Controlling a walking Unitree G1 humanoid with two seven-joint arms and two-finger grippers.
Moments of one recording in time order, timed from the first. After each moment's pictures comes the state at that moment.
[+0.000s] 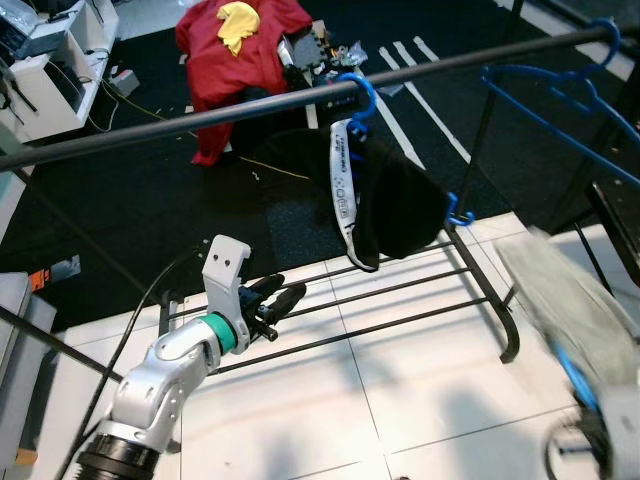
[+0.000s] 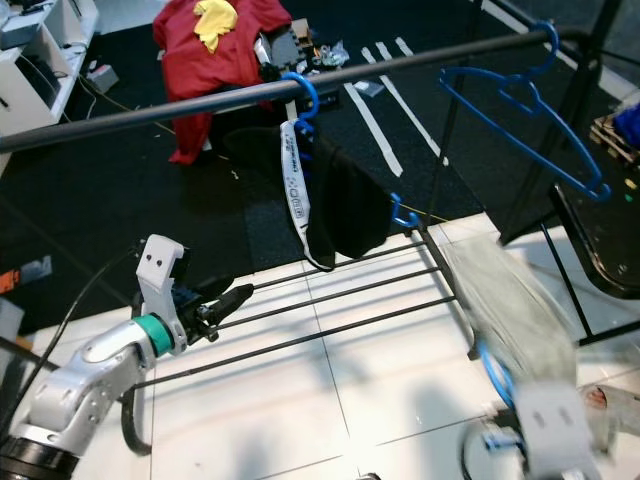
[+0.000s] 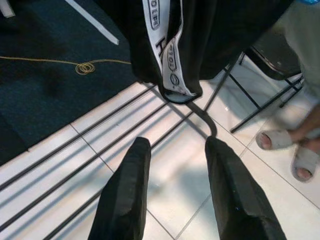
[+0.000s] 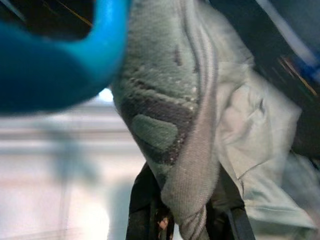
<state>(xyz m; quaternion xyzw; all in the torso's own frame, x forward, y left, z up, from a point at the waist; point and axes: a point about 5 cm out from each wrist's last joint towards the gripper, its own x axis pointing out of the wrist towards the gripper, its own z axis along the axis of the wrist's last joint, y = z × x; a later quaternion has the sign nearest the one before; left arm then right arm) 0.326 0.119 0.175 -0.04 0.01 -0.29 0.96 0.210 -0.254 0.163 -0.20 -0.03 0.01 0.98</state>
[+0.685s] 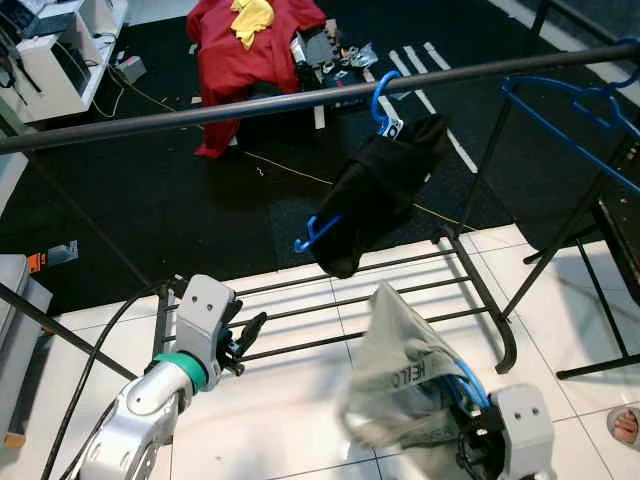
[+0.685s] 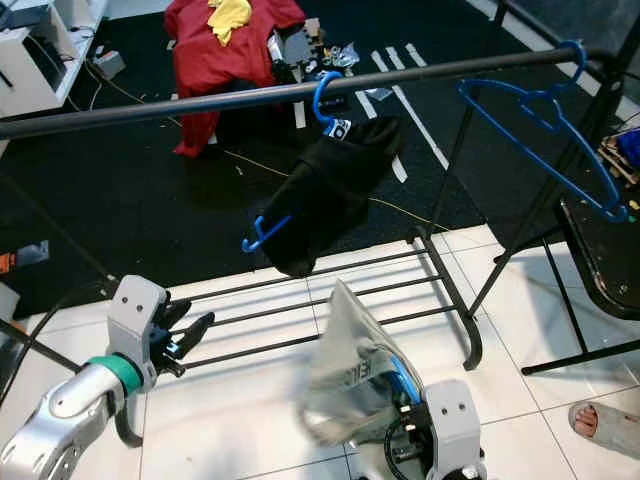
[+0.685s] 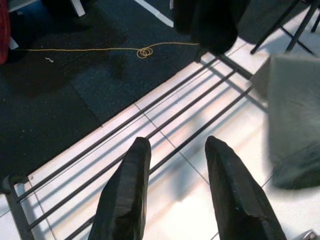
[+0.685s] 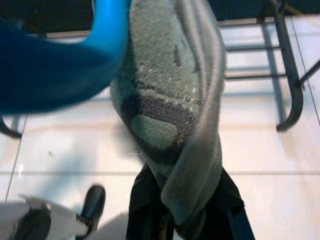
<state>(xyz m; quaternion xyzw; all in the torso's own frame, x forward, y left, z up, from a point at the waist) 0.290 0.157 0.144 0.09 0.02 -0.20 0.98 0.197 -0.212 0.054 -0.05 0.16 0.06 0.98</state>
